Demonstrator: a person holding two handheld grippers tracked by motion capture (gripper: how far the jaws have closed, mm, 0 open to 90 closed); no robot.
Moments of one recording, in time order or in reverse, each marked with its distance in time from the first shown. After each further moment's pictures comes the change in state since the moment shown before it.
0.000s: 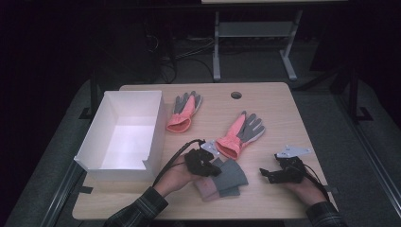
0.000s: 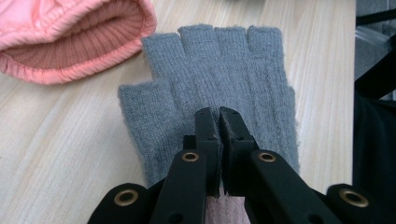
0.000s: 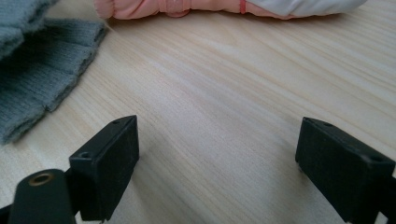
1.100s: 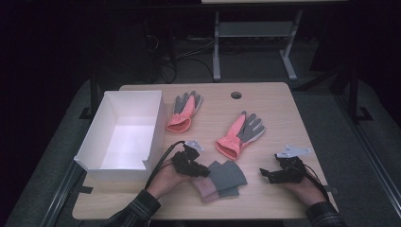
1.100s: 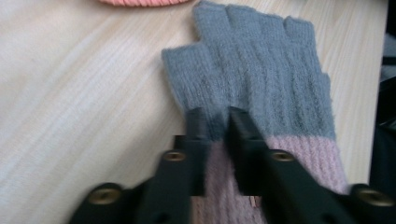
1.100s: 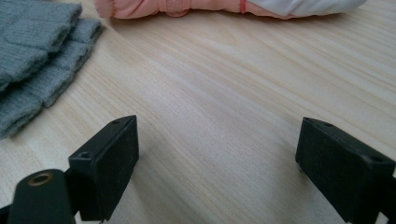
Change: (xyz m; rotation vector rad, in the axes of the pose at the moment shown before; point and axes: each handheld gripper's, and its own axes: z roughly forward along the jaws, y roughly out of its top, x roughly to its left) left arm 0.021 -0.037 -0.007 -0.026 0.018 -0.208; right arm 0.000 0.000 0.000 0.004 -0.002 0.002
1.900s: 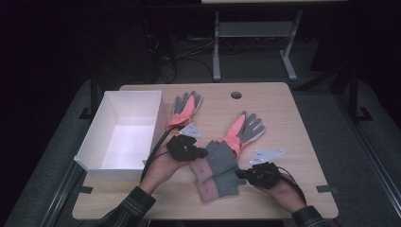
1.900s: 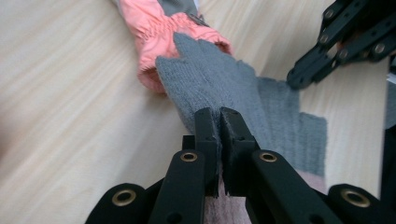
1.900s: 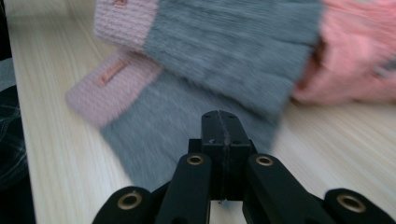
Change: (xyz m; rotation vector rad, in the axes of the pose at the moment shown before) left arm -0.007 0.033 -0.049 -0.118 0.146 0.144; right arm 0.083 0.047 0.007 0.001 0.296 -0.127
